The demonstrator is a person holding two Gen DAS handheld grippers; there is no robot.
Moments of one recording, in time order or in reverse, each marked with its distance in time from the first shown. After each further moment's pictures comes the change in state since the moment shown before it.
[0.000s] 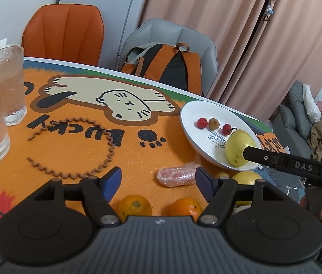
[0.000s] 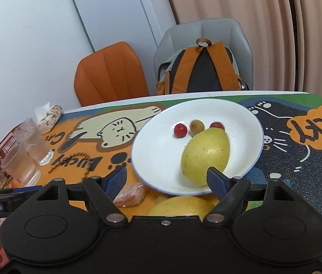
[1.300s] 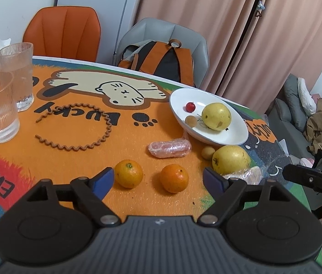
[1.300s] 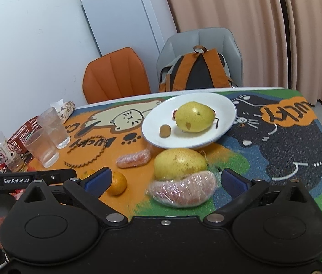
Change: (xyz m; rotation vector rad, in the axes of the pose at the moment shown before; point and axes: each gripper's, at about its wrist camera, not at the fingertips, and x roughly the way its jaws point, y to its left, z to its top) left arm -0.038 -0.014 -0.036 0.025 0.005 -0.004; right arm -0.092 -0.001 -0.047 -0.005 -0.026 -0.006
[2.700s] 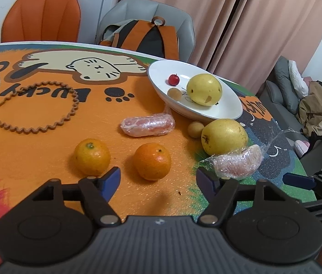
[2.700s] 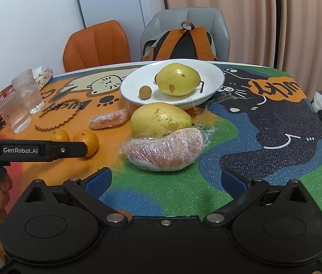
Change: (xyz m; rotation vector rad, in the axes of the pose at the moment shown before) left arm 0.056 -0.021 -0.020 0.044 0.075 -0.061; right arm 0.030 0.006 -0.040 -0.076 0.092 -0.138
